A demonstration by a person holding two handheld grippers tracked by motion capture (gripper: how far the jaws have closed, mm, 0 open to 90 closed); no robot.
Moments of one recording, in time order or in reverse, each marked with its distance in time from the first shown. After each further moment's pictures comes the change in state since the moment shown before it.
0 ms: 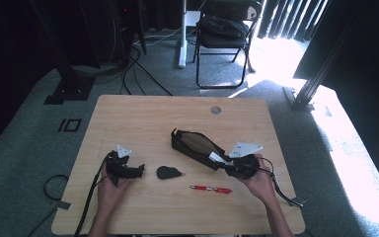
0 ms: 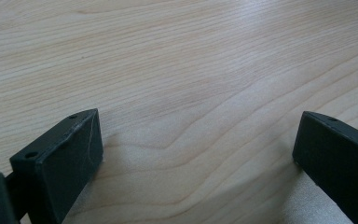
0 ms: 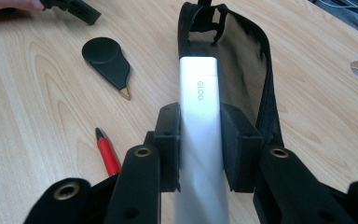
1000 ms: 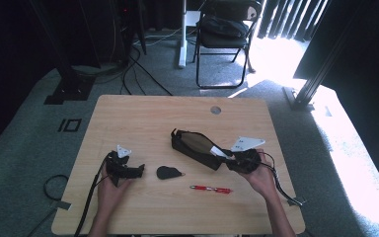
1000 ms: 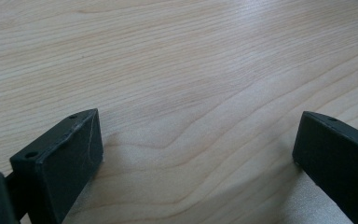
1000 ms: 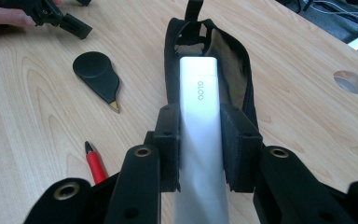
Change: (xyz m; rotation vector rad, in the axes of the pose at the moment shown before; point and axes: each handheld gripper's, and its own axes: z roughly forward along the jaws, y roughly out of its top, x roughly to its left) left arm 0.000 0.000 0.000 0.000 0.002 -0.002; right arm -0.012 0.010 -0.004 -0.023 -0.013 0.009
